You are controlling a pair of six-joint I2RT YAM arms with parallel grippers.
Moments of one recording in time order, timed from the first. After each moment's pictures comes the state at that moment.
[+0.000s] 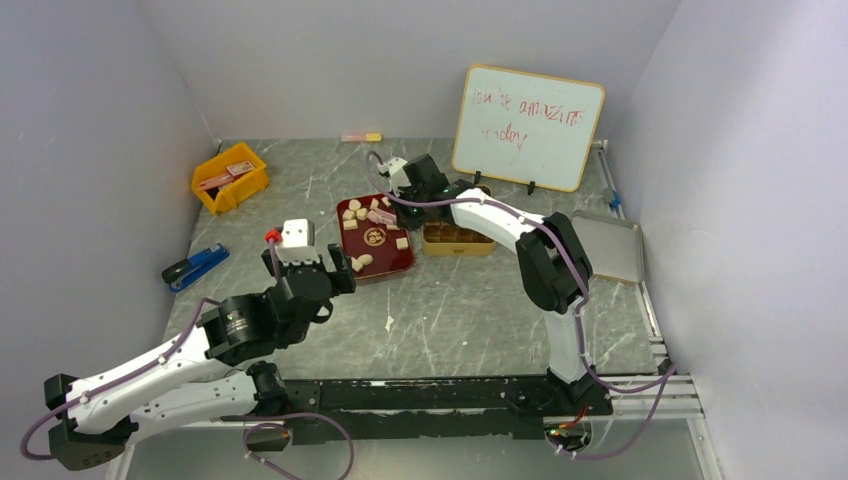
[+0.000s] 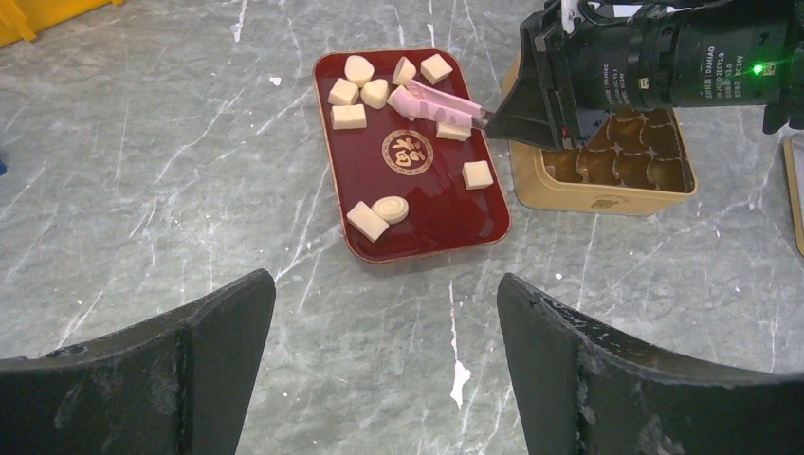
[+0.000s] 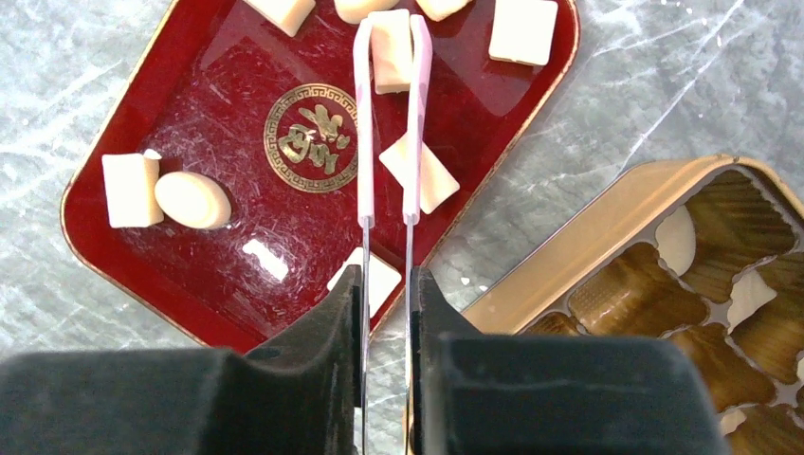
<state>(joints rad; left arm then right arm) -1.08 0.73 0.84 -0.65 -0.91 -0.72 0.66 2.05 1.61 -0.35 -0.16 -0.08</state>
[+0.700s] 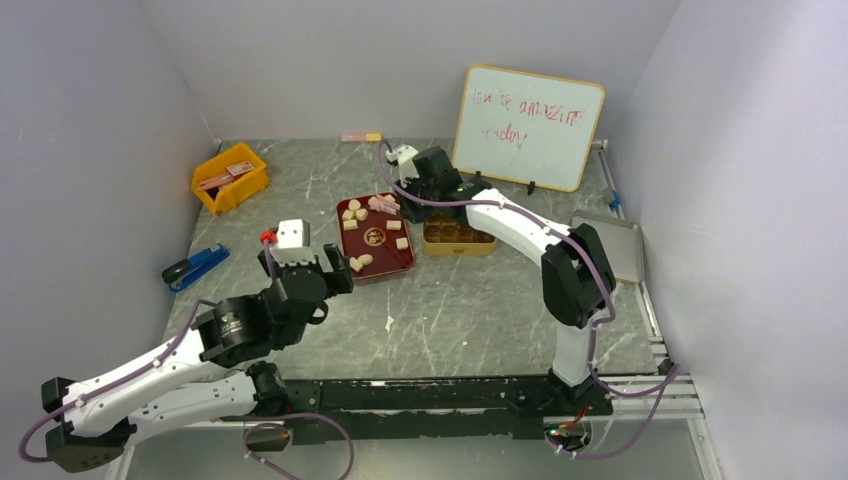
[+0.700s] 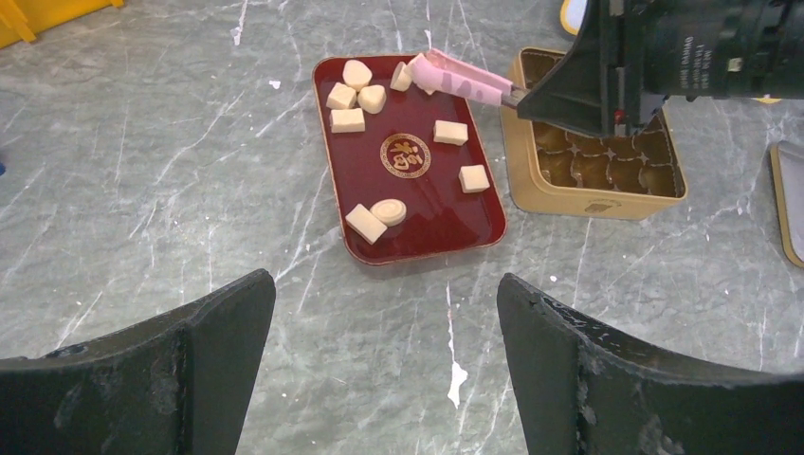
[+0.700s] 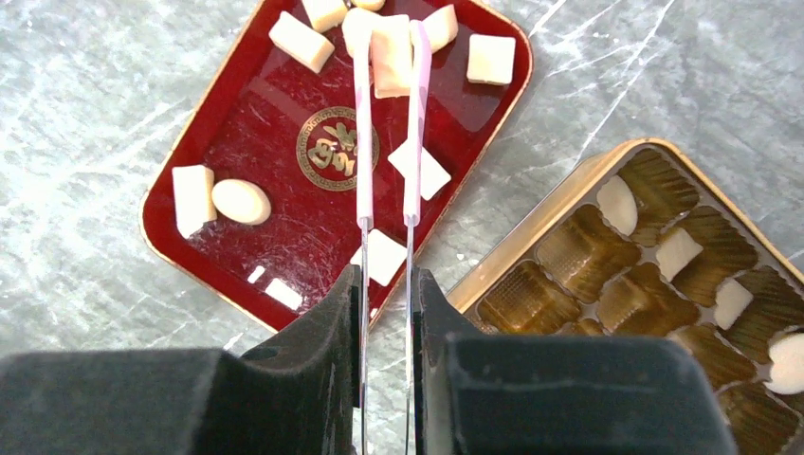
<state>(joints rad) -1.08 0.71 0.84 -0.65 -0.91 -0.72 0.66 1.91 1.55 -0.35 -0.14 -0.04</state>
